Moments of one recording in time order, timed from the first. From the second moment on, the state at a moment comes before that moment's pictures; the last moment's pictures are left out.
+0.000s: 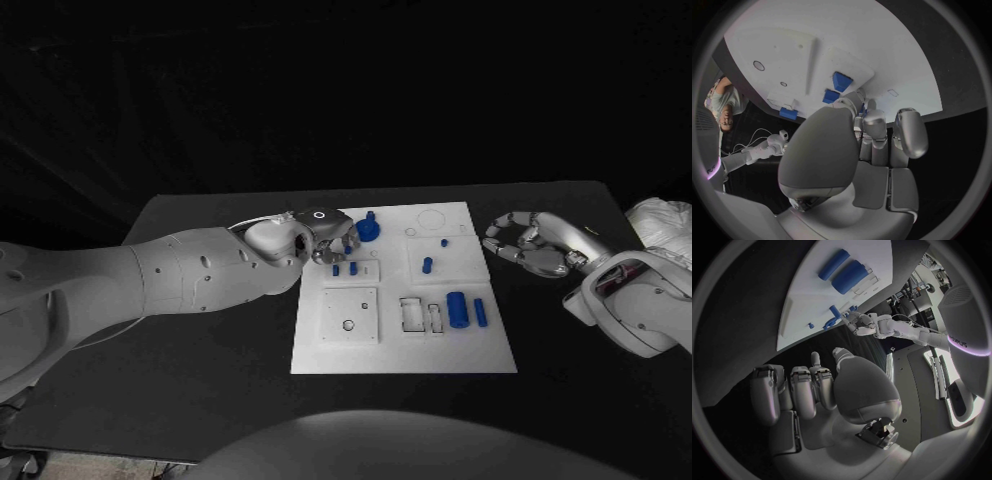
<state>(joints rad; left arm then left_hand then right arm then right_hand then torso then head) 1.14 -0.61 -0.20 1.22 -1.66 -0.33 -0.13 1.55 -0.20 0.36 0.20 0.15 0.91 0.00 0.07 0.12 1.03 0.05 0.12 0.07 1.40 -0.05 1.11 0.87 0.06 1.45 0.06 1.22 1.31 1.19 -1.03 -0.21 1.56 -1.20 -0.47 0.12 1.22 0.10 0.06 0.27 0.46 0.57 0.17 0.46 0.65 1.46 0.09 1.57 1.31 1.47 0.03 1.57 1.31 0.01 1.46 0.14 1.48 1.31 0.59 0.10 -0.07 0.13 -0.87</state>
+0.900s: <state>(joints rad) 1.20 -0.79 -0.19 1.28 -1.65 -0.53 -0.10 1.60 -0.19 0.19 0.29 0.13 0.87 -0.08 0.12 0.08 0.83 0.05 0.19 0.07 1.45 -0.05 1.24 1.03 0.06 1.45 0.07 1.20 1.31 1.26 -1.04 -0.21 1.58 -1.21 -0.50 0.12 1.35 0.03 0.07 0.21 0.35 0.62 0.14 0.39 0.54 1.43 0.05 1.44 1.32 1.47 -0.02 1.57 1.31 0.03 1.47 0.10 1.46 1.31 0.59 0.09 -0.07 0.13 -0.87</state>
